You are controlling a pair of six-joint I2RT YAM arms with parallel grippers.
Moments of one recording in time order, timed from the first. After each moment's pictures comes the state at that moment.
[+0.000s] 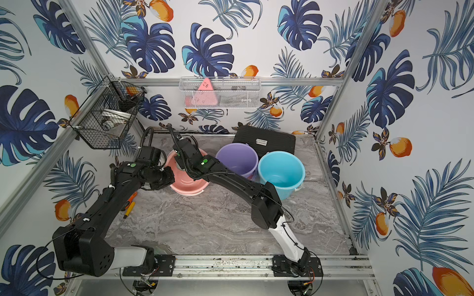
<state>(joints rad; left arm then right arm) -0.07 1.49 1.19 -0.95 0.13 -0.58 0.97 2.24 2.20 -0.44 0.47 0.03</state>
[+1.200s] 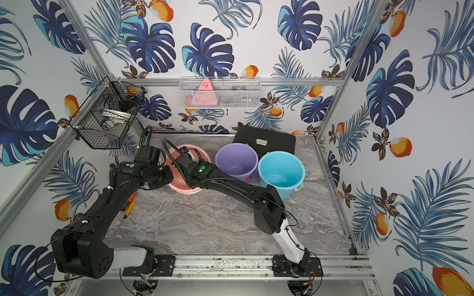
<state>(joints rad) -0.07 1.48 1.20 -0.95 0.07 -0.60 1.04 2.19 2.08 -0.78 0.62 0.21</state>
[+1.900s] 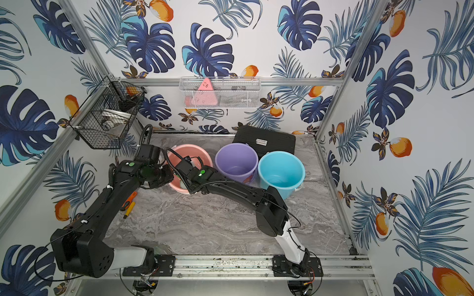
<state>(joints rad) -0.08 1.49 1.23 -0.98 0.07 -0.60 1.09 2.12 1.99 -0.89 0.38 0.40</state>
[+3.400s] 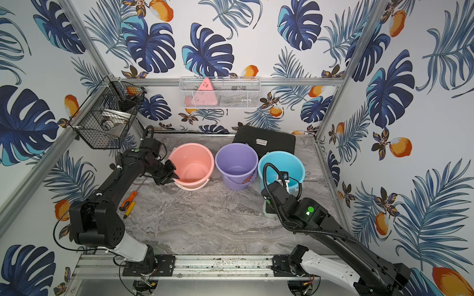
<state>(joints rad) 0.01 1.74 1.38 -1.10 0.37 -0.77 0.83 0.88 1.01 -1.12 0.53 0.75</state>
